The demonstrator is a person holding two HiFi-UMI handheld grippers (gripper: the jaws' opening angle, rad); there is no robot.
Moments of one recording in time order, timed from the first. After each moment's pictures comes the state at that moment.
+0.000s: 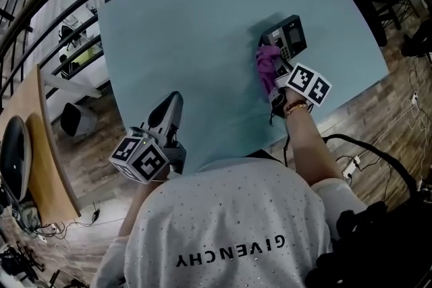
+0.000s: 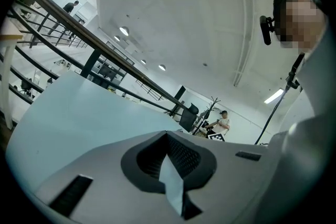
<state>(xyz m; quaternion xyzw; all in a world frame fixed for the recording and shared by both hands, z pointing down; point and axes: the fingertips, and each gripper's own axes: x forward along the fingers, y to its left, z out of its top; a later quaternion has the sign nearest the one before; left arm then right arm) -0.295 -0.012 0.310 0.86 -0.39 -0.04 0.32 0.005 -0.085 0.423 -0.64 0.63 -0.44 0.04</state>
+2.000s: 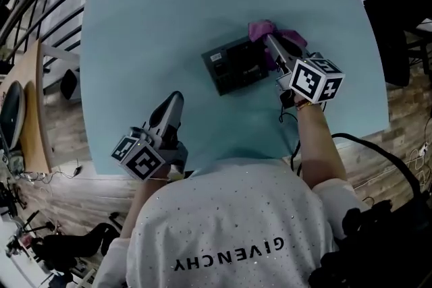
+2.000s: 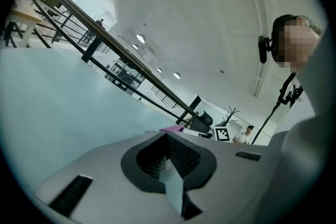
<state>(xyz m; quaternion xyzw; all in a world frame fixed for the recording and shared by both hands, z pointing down) -0.077 -0.056 0.323 0.79 -0.49 -0.09 0.36 0.125 -0.210 0.358 -0.40 0.86 -0.30 -0.04</state>
